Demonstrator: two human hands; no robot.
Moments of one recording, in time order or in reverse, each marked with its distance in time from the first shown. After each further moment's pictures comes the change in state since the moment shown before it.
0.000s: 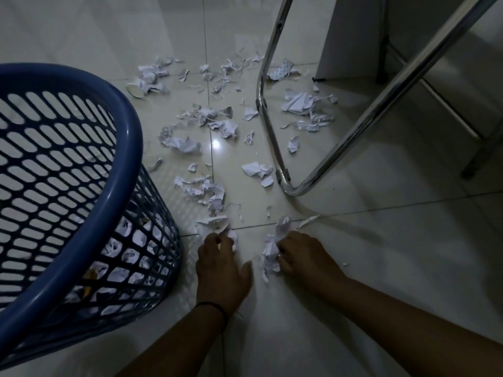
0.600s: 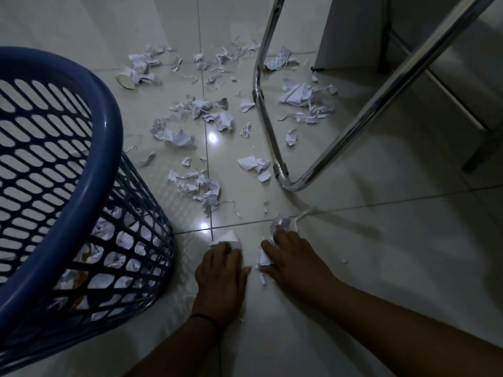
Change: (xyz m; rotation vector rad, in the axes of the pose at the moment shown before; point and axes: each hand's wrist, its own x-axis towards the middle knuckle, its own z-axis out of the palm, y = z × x) left_hand -0.014 -0.017 0.019 0.037 -0.063 0.246; right_hand 0.001 -0.004 0.022 -0.248 -0.076 -0.089
